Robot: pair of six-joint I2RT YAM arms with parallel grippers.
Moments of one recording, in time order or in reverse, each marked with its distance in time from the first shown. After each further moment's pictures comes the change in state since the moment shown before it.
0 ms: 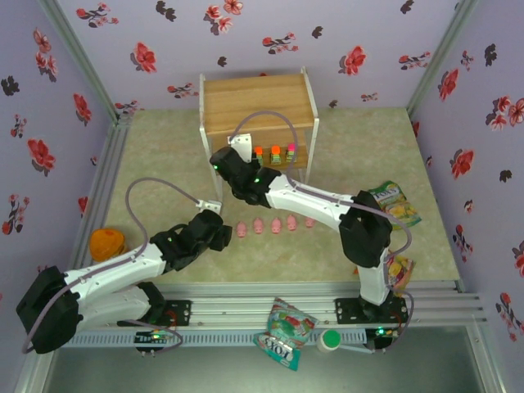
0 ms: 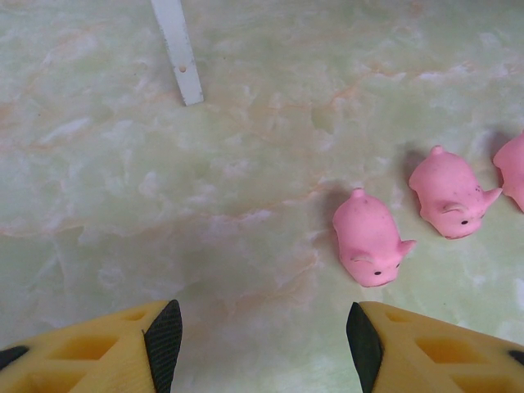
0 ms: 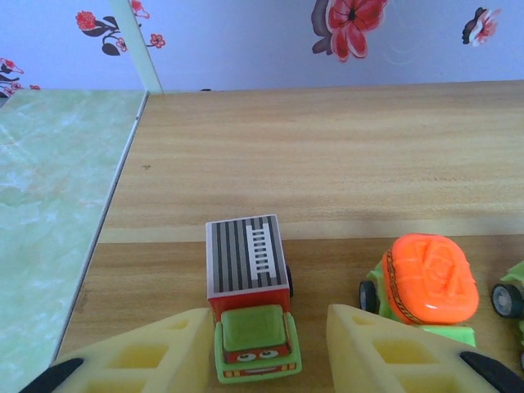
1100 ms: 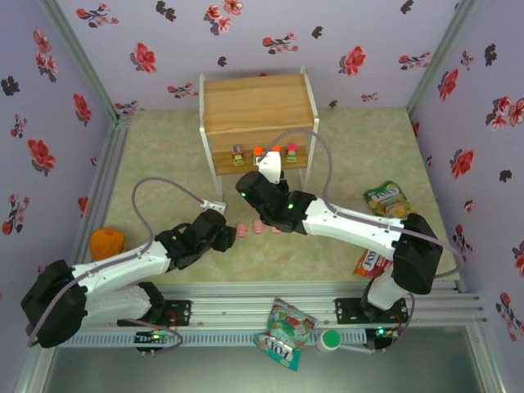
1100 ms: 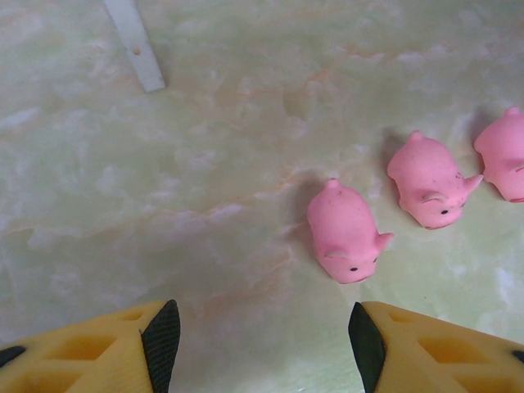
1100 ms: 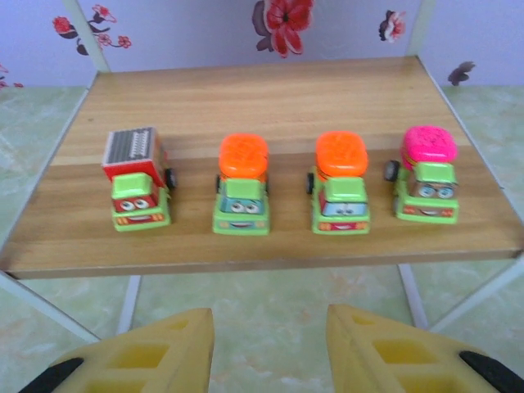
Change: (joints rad) left arm 0.000 0.068 0.000 0.053 0.066 0.005; right arm 0.071 -0.377 -0.396 -0.020 0.097 0.074
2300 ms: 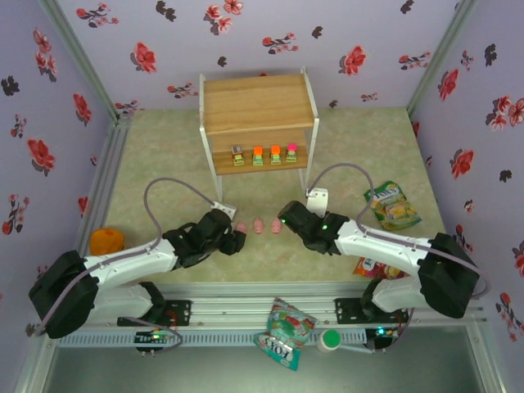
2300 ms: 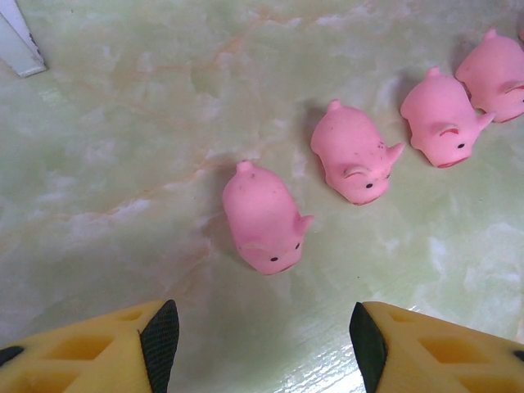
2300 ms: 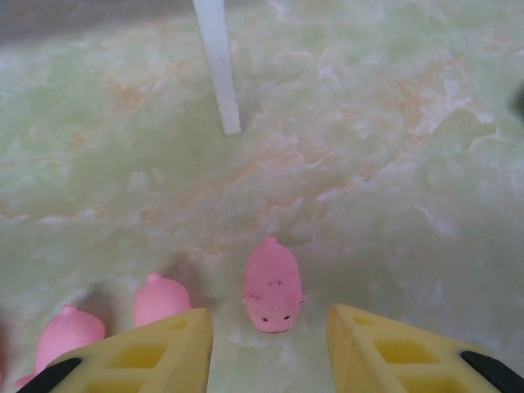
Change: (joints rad) left arm -0.018 0.067 0.000 0.081 0.129 0.033; right arm -0.135 -0.238 -0.465 -0.177 -0.154 0.297
